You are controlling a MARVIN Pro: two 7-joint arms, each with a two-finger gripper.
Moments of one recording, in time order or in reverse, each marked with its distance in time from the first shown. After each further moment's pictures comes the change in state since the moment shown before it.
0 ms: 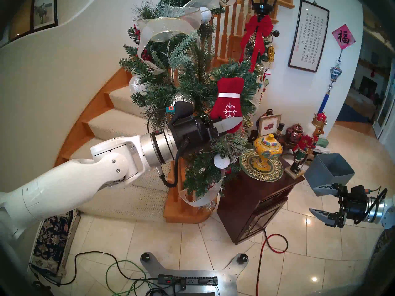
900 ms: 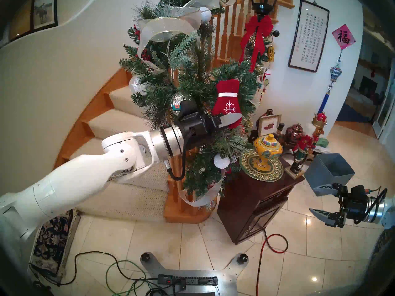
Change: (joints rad) left arm -0.015 -0.087 -0.005 0.063 -0.117 0.091 0.077; right arm 0.000 0.000 0.000 0.001 0.001 0.000 0.000
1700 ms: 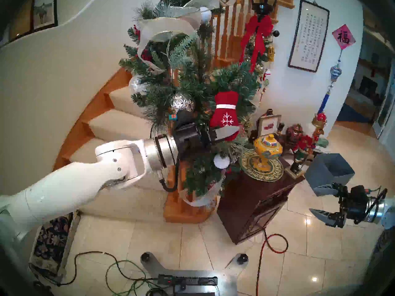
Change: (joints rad) left arm 0.059 0.091 -0.002 -0.054 0.053 -0.007 -0.030; right arm 0.000 0.000 0.000 0.000 -0.001 0.000 0.000
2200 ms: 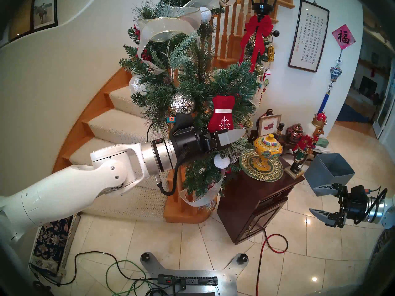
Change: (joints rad) left arm 0.024 0.036 -0.002 -0.041 0.105 -0.057 0.000; right arm 0.000 0.000 0.000 0.000 -0.001 0.000 0.000
